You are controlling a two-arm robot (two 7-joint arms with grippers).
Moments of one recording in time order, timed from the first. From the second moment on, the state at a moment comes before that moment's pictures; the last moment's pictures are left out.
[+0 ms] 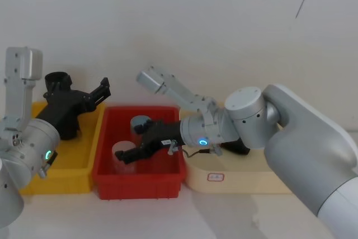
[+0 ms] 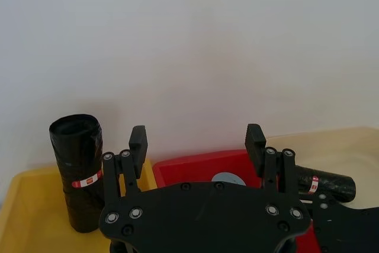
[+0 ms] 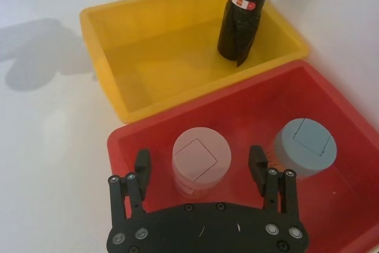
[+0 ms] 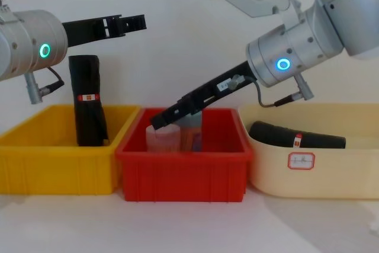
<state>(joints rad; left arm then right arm) -0.44 0.16 0.23 -1.52 -0.38 0.22 -0.12 0.98 0.16 -0.76 -0.91 0.24 0.44 0.76</state>
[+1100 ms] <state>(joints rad) -0.44 0.16 0.23 -1.52 -0.38 0.22 -0.12 1.05 0.06 -0.77 -0.67 0.22 0.33 0.80</state>
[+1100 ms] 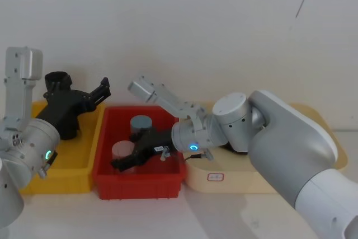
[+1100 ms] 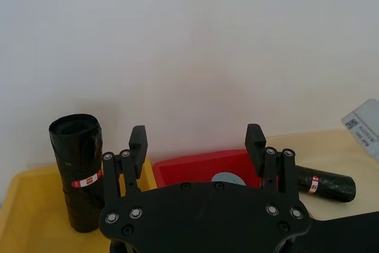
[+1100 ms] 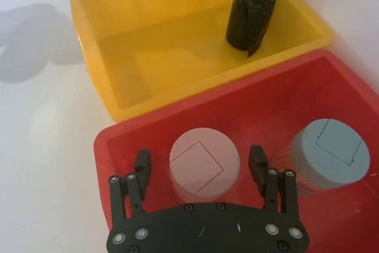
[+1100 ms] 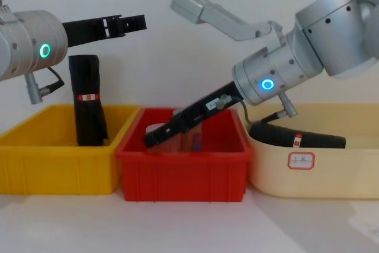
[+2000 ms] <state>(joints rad) -0.44 0.16 0.23 -1.52 -0.38 0.22 -0.12 1.06 0.04 -0.77 -0.62 0.20 0.31 0.81</state>
